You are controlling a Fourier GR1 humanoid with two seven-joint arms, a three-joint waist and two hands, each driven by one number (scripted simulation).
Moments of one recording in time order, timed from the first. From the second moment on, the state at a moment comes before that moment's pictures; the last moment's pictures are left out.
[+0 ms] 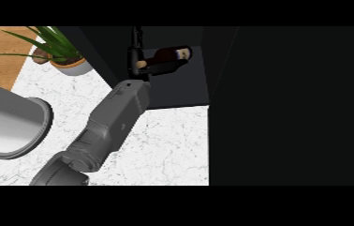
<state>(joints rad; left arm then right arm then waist) -1.10 0.00 0.04 -0.13 0.46 0.49 -0.85 -0.06 -0.12 0.01 -2.38 -0.30 0.21 0.52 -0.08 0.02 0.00</state>
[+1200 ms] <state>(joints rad) -1.05 0.00 -0.05 -0.19 0.56 0.32 -0.87 -0.10 -0.11 0.07 -2.38 -0.29 0.16 0.56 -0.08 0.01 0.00</state>
